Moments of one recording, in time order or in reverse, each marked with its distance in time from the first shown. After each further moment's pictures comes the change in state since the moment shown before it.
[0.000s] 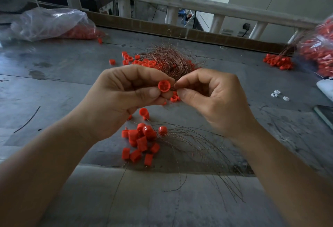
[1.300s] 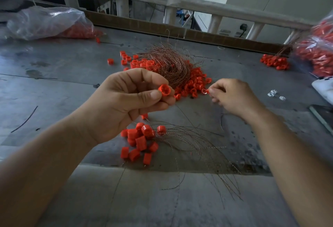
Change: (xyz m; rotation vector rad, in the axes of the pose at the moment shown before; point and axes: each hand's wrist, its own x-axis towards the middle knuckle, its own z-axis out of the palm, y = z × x) left_hand 0.000 -0.004 0.001 -0.117 -0.052 -0.121; right_hand 0.017 0.076 -0.047 -0.589 0.011 0.445
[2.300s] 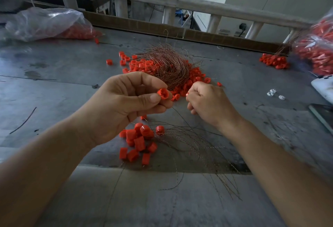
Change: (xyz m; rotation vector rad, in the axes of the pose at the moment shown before) left_hand 0.001 -0.002 0.001 0.058 0.042 -0.039; right_hand -0.023 -0.045 0.022 0.135 -0.023 -0.106
